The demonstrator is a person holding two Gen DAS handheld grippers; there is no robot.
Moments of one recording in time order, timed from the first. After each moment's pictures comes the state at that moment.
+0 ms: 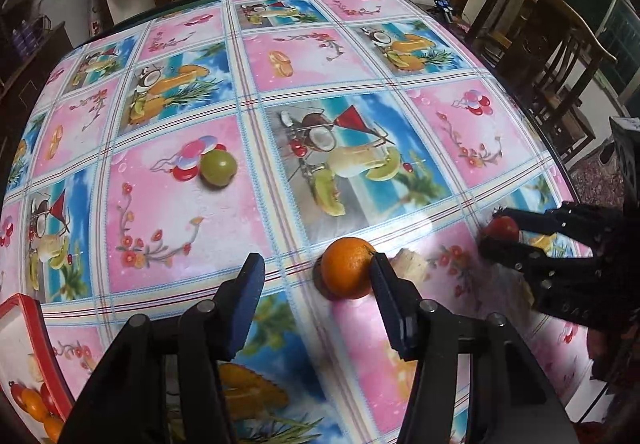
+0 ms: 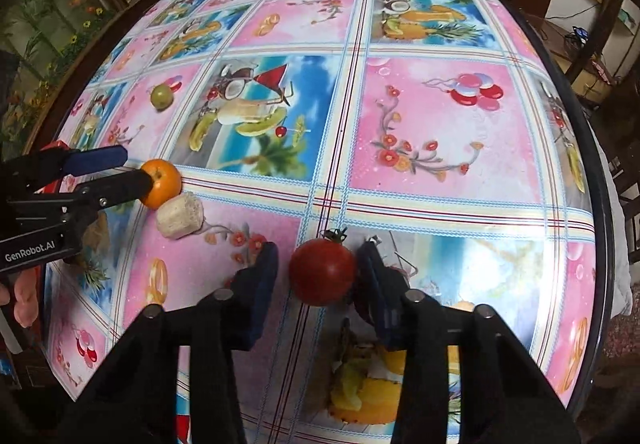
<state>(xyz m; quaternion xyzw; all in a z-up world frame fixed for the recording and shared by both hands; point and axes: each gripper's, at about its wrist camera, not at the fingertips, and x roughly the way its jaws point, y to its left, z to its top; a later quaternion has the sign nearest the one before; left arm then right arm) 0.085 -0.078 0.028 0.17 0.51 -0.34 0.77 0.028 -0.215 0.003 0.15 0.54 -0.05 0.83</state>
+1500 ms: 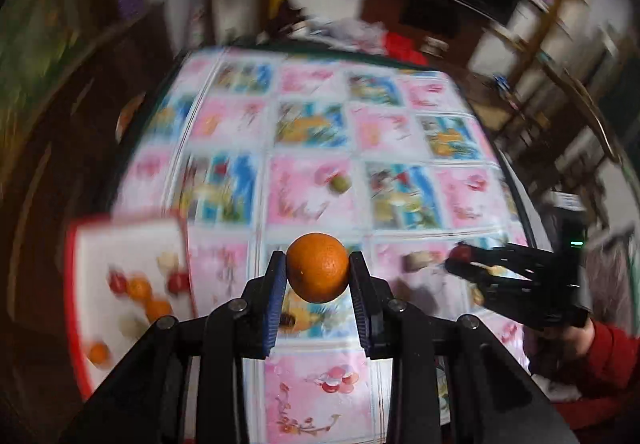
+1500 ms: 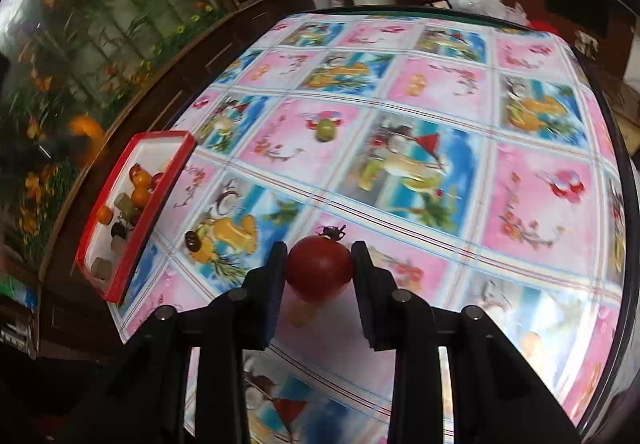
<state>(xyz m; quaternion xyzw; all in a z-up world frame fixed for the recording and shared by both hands) 0.051 0.071 0.167 0.04 0.51 -0.22 0.83 0.027 -0.144 0.077 0.12 0.48 0.12 0.86</state>
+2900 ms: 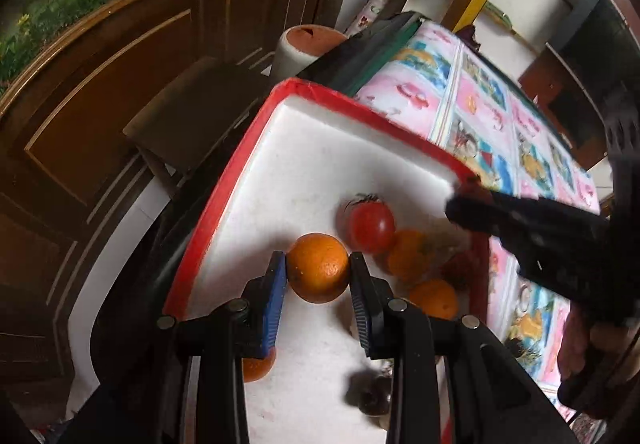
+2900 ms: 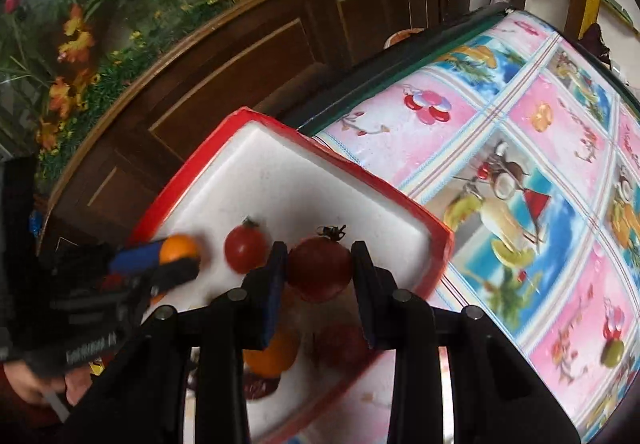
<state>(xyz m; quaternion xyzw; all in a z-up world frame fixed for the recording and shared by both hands) 0.107 0.307 0.049 -0.11 0.53 -0.01 0.84 0.215 0.163 0.055 0.00 0.51 0.29 0.81</state>
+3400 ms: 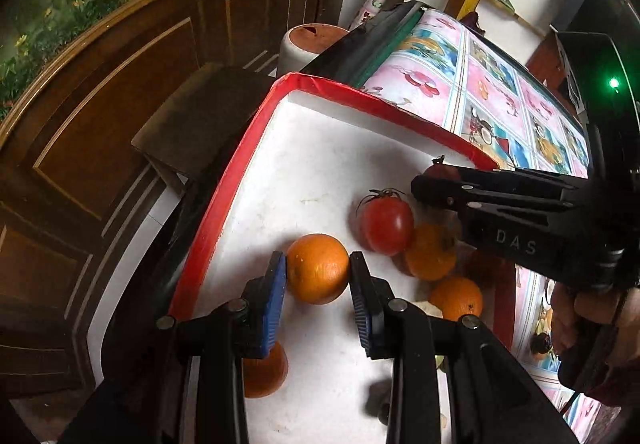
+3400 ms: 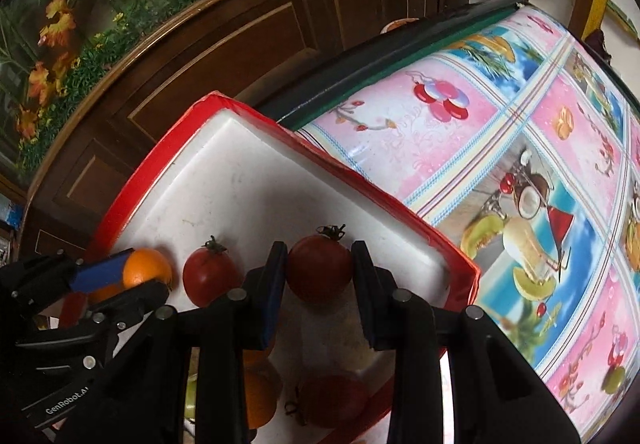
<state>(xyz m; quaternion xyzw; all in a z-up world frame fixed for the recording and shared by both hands) 0.111 0.303 0.042 -0.07 0.53 0.00 0.85 0.236 0.185 0.030 -0.04 0.52 0.28 0.80</state>
